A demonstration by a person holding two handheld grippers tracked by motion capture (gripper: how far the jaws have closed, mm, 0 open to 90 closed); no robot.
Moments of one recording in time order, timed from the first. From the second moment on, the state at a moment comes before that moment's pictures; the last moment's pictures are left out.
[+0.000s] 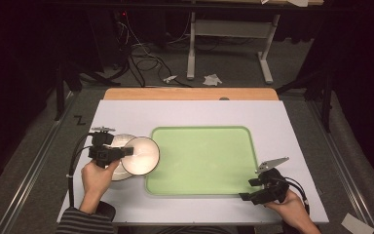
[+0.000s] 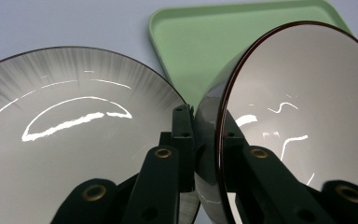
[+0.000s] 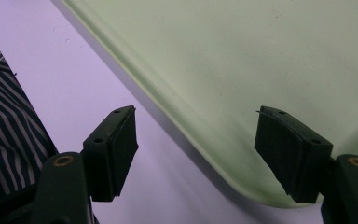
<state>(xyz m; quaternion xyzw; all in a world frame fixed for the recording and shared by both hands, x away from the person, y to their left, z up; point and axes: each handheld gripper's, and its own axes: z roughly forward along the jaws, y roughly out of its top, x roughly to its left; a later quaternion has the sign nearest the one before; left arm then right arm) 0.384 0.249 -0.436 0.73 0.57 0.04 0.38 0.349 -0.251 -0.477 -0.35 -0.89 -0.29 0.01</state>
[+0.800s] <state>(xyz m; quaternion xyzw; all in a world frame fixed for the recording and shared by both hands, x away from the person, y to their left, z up) 0.392 0.175 -0.421 0.78 0.48 0.01 0.39 0.348 -0.252 -0.477 -0.35 -0.89 -0.29 0.01</state>
